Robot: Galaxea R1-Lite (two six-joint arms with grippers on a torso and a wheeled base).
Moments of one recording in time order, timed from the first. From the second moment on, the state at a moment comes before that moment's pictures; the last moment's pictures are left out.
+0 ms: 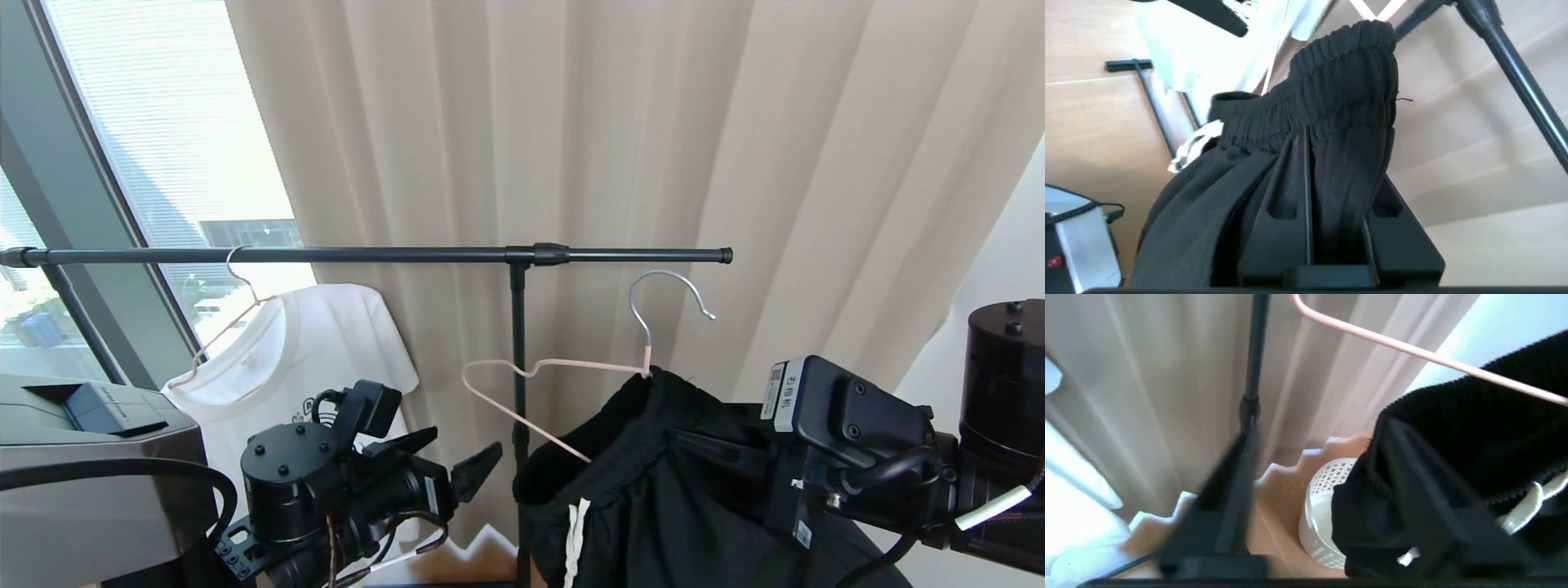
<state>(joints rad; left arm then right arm) -0.57 2.06 -0.26 -1.57 -0.07 -0.29 0.68 1.41 -0.58 -0.44 0.11 -0.57</state>
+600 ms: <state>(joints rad) -0.60 2.07 -0.25 -1.57 -0.12 -0.39 0.68 1.41 -0.58 -0.44 0.22 -0.57</state>
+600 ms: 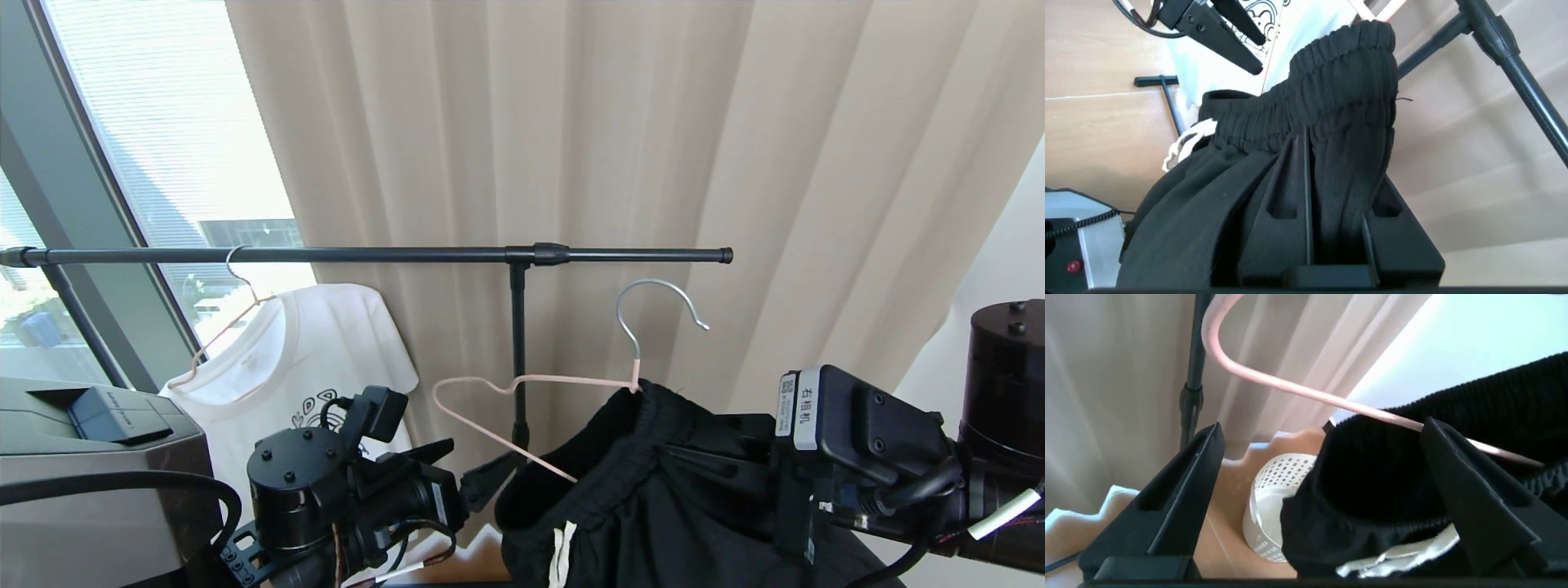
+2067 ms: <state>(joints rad) -0.67 2.15 -0.24 -1.57 -0.11 -0.34 0.71 1.35 -0.59 -0.45 0.23 -0.53</state>
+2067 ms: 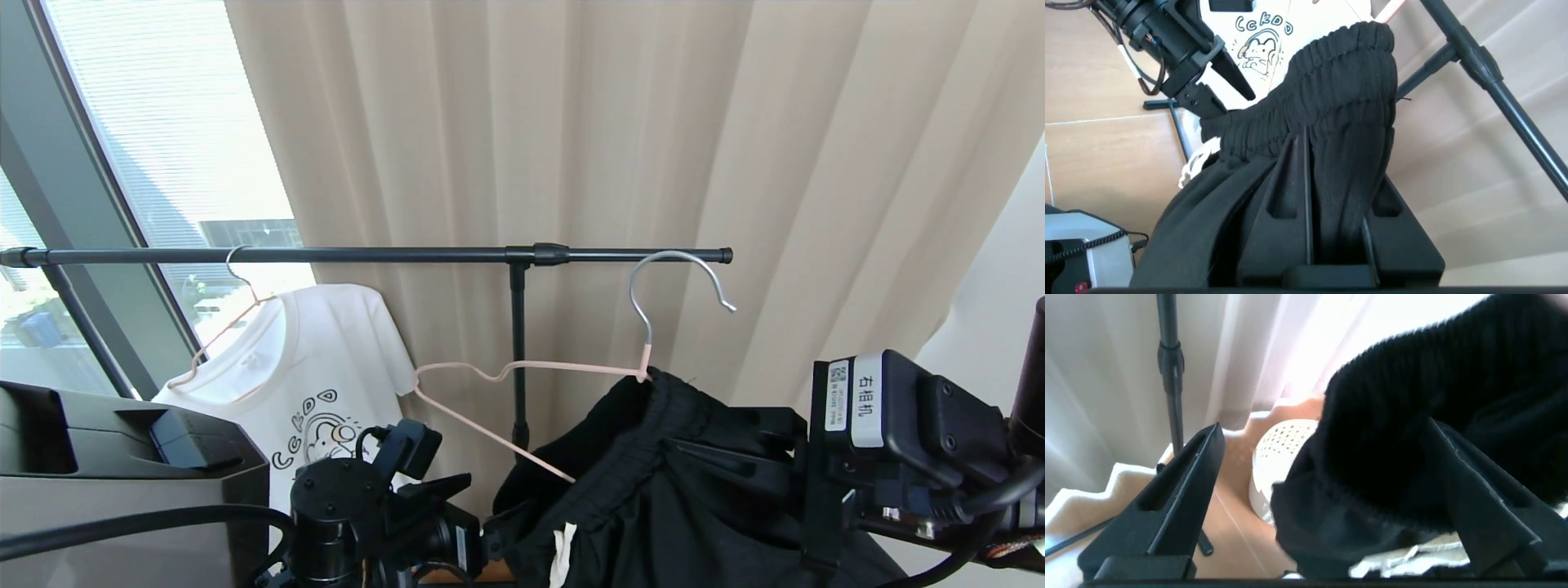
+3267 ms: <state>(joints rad) -0.57 2.14 -0.24 -1.57 -0.08 -0.25 0.66 1.37 -0.59 -0.44 0.22 -0.54</state>
